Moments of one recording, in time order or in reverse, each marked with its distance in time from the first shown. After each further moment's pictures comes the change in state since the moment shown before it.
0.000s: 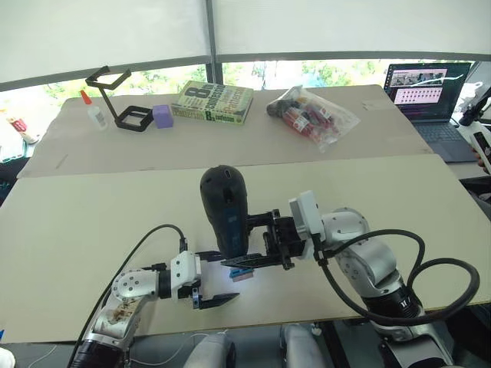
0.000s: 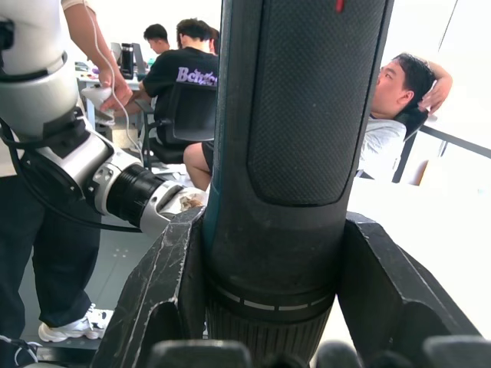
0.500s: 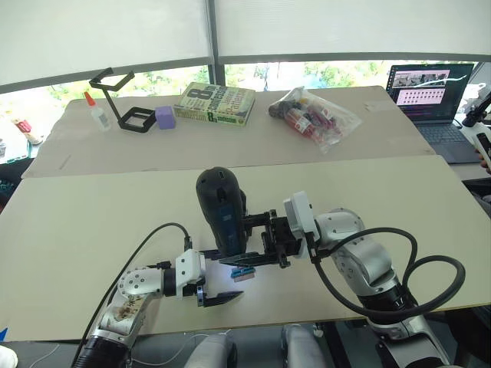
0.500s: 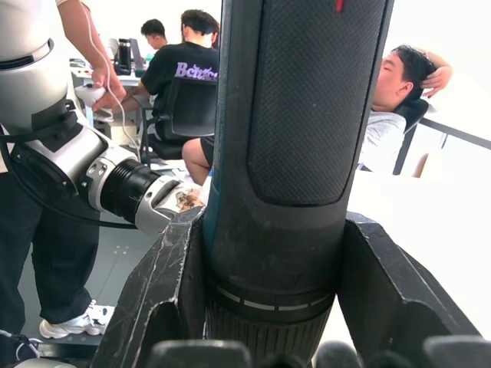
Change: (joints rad) left arm -0.019 -0.012 -0.026 0.029 0.005 -0.004 0.009; right arm -0.003 0.011 0.002 0.025 -0.024 0.001 0.005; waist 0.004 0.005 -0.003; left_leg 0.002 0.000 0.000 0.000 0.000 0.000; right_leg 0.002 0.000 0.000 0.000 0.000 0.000
